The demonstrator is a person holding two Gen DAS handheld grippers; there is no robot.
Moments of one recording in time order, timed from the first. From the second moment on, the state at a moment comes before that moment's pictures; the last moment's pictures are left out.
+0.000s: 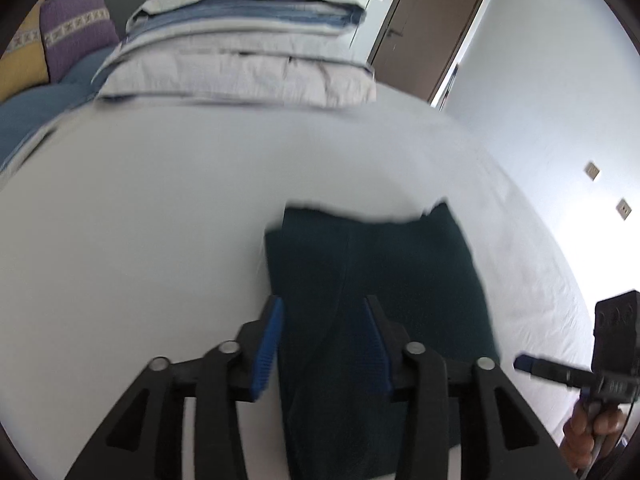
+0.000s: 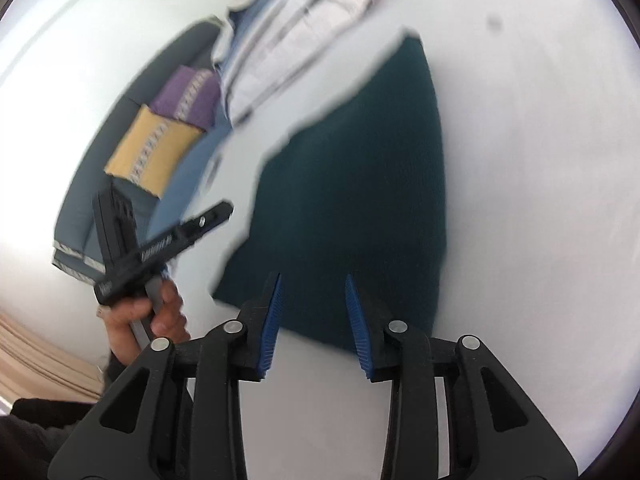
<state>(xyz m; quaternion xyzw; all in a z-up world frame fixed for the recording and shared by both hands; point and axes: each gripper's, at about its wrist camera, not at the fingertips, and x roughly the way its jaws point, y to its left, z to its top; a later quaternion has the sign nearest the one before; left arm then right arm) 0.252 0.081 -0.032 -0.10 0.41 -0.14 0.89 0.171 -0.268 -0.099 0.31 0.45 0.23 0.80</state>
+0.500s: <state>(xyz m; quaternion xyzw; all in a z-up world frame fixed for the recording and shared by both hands) 0.351 0.031 -0.107 -0.06 0.46 -0.13 0.87 0.364 -0.265 -0.159 0.38 0.49 0.17 0.77</state>
